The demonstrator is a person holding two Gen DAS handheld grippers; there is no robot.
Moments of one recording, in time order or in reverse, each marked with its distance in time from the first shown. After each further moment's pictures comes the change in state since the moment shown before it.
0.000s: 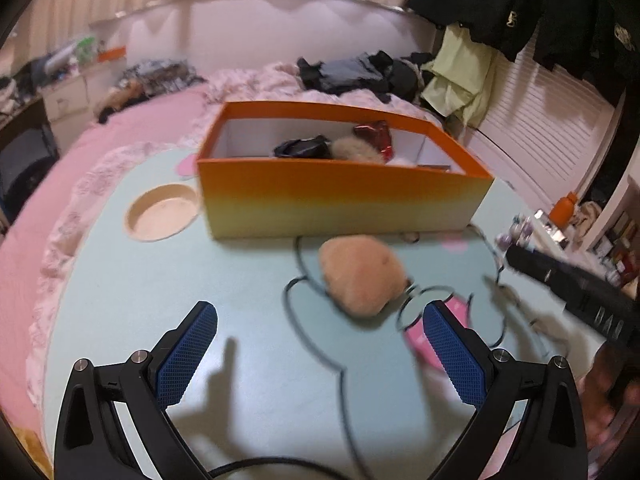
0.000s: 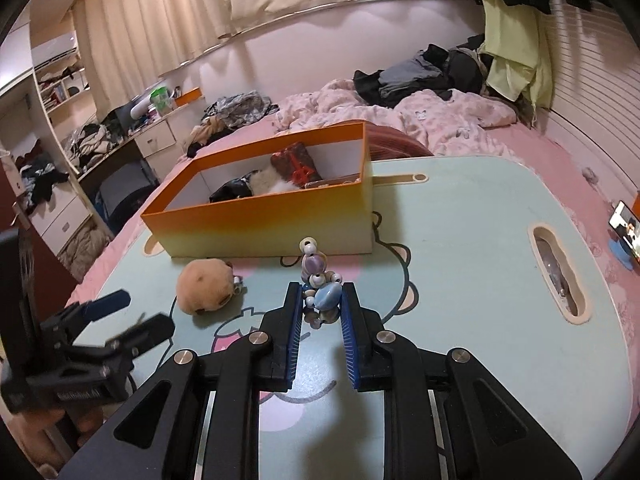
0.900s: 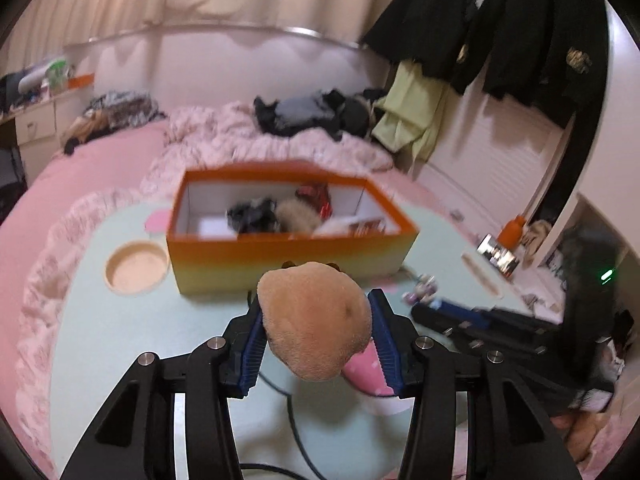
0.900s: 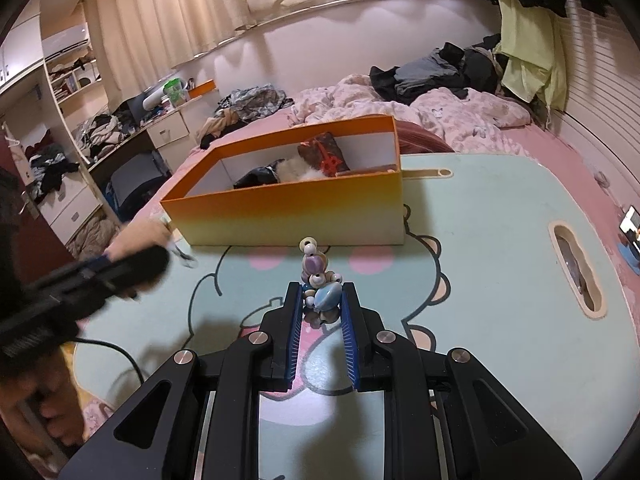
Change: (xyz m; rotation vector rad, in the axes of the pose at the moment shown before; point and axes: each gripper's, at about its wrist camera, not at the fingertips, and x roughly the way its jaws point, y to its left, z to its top) left arm -0.073 -0.009 0.012 0.050 -0.173 -0.186; right arm -0.002 0.016 -0.008 -0.033 0.014 0.046
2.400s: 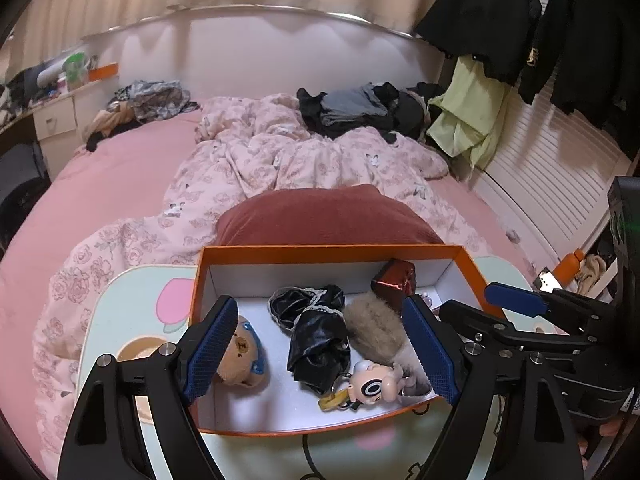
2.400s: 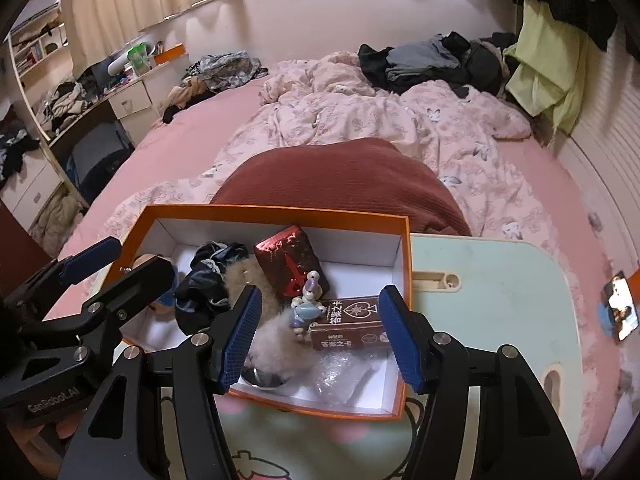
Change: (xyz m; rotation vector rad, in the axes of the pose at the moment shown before) left arm 0.113 0.047 0.081 -0.054 0.090 0.179; right arm 0.083 0.000 0.130 -0.056 0.164 -0.140
